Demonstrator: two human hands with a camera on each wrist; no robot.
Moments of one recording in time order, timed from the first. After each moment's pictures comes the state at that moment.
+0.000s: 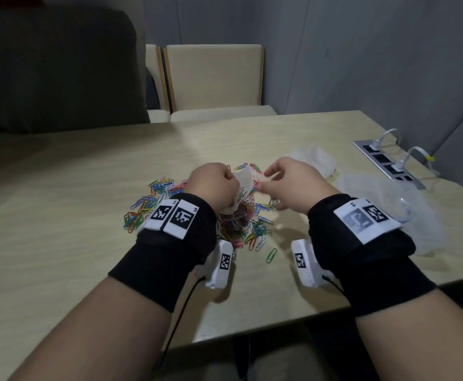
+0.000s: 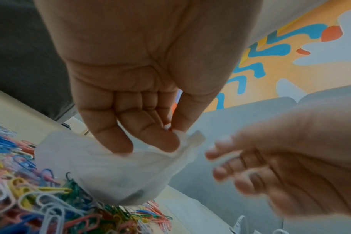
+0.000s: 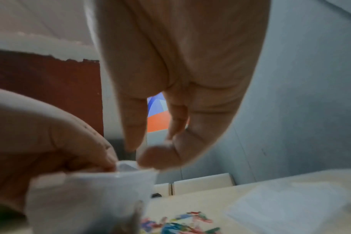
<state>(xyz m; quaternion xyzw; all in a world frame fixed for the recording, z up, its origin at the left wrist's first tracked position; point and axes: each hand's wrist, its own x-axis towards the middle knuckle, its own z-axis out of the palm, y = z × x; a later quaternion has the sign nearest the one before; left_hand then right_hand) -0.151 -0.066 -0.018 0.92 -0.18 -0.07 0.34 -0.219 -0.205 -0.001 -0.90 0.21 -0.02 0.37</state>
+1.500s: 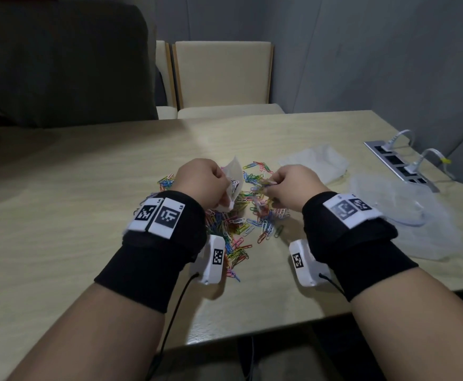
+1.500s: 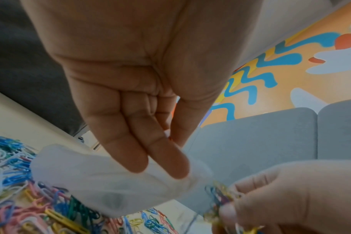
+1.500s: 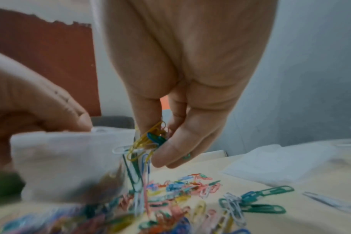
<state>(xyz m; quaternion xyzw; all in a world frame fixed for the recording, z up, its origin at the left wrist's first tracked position) -0.138 -0.035 -0.021 0.89 -0.13 -0.10 0.42 -0.193 -0.205 -0.025 -0.91 0.23 0.00 0.35</state>
